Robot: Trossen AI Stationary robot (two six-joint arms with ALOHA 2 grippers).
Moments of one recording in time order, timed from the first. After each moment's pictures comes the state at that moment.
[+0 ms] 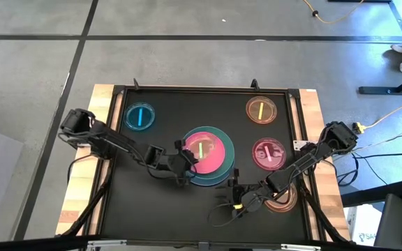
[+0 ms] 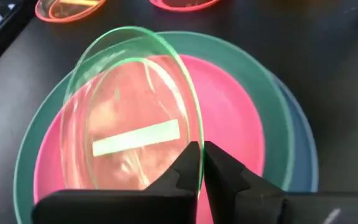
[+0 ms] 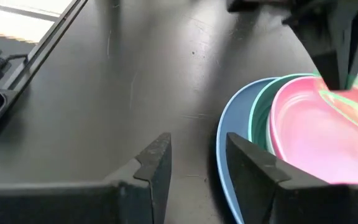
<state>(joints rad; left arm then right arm) -0.27 1.63 0.88 0.02 -0.46 -0.21 0.63 1.67 0.91 0.13 0.52 0.18</state>
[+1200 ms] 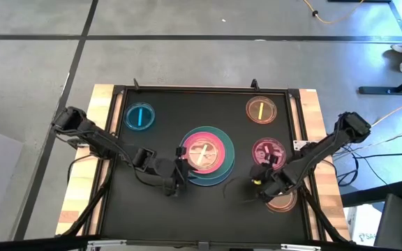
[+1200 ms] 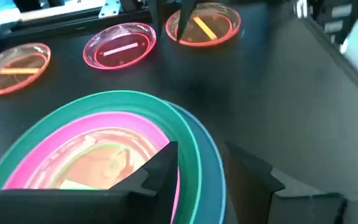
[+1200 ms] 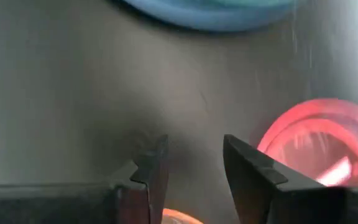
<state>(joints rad) -0.36 1.51 0.88 0.07 -0.33 -0.07 0.66 1.44 0.85 -0.85 0.39 0.92</state>
